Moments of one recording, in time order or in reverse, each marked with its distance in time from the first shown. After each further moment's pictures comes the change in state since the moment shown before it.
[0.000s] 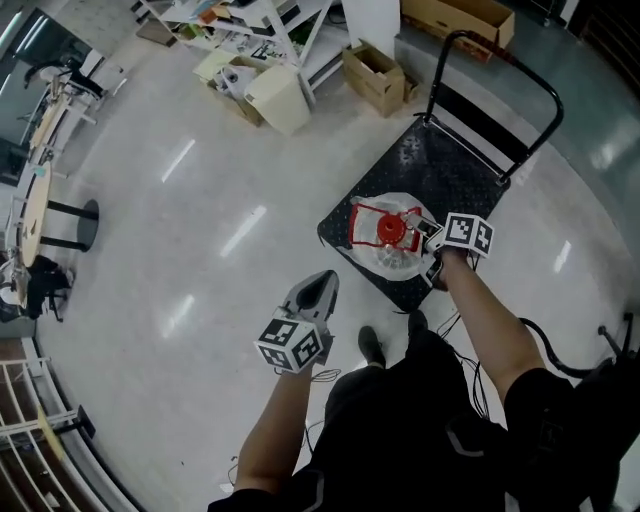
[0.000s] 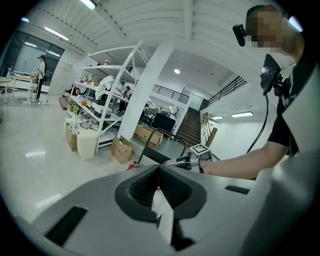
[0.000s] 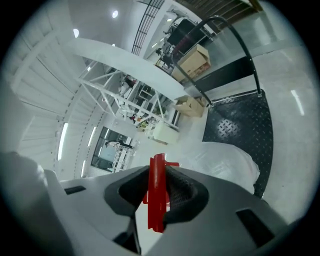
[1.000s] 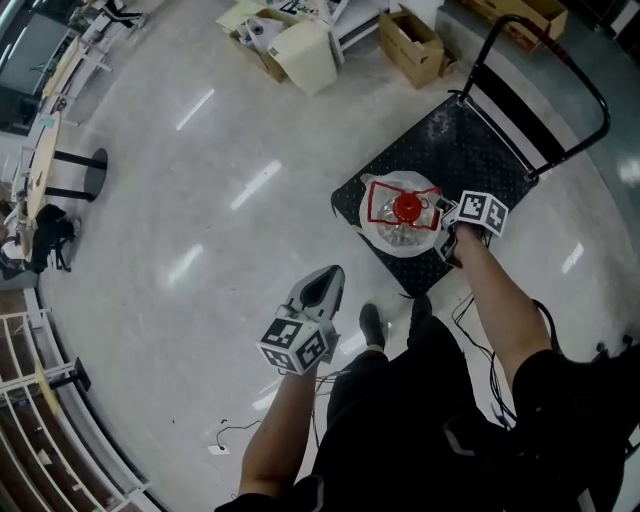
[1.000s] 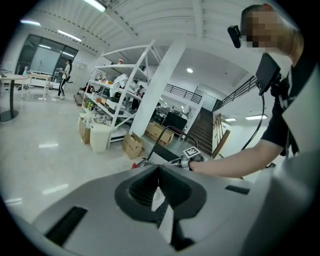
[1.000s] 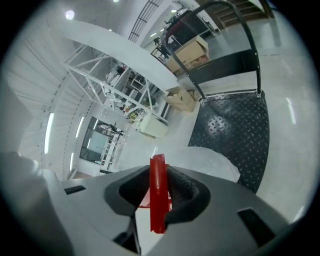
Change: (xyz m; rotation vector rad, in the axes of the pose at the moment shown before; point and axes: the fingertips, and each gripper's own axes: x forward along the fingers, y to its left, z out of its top) left arm -0.005 0.030 -0.030 -0.088 0.013 0.130; right arm 0.082 -0.071 0.005 -0.019 0.094 -0.124
